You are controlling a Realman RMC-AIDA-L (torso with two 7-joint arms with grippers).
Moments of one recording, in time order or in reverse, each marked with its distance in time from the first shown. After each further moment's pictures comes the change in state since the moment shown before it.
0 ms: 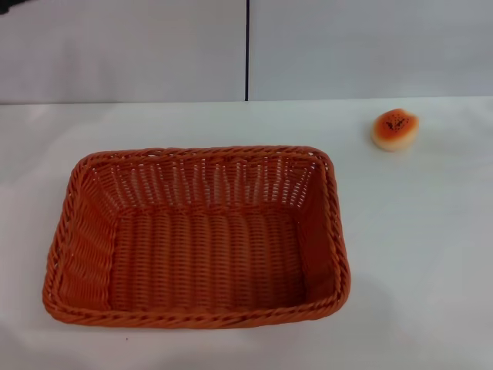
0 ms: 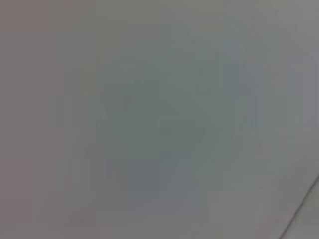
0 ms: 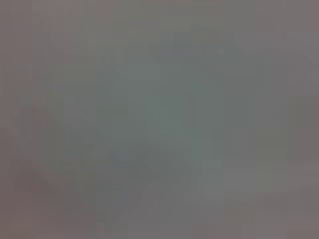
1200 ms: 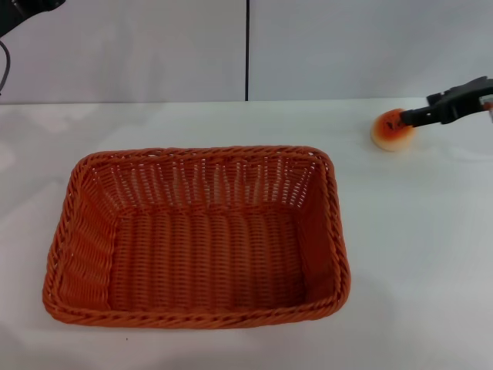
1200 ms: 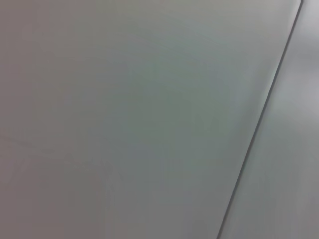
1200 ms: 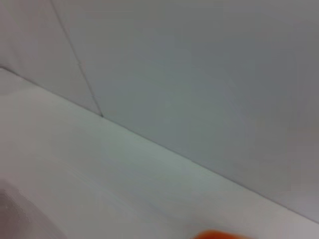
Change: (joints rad) left arm 0.006 0.000 0.166 -0.382 -0.544 0.004 0.501; right arm 0.275 0.092 -0.440 -0.023 -0.414 0.288 0.202
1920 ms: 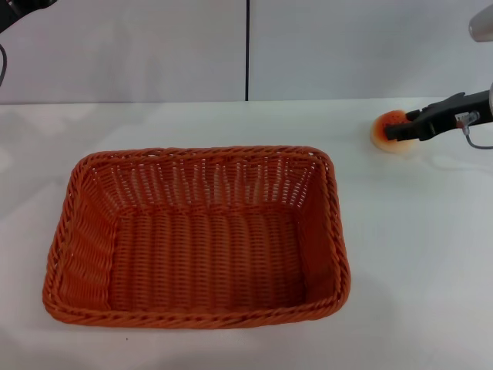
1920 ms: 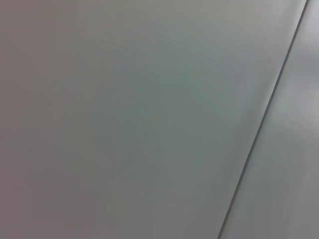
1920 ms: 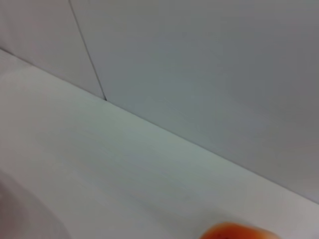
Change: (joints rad) left arm 0.009 0.000 0.007 -0.001 -0.024 0.001 -0.009; right arm -0.002 0.058 -0.033 0.014 -0.031 0.086 0.003
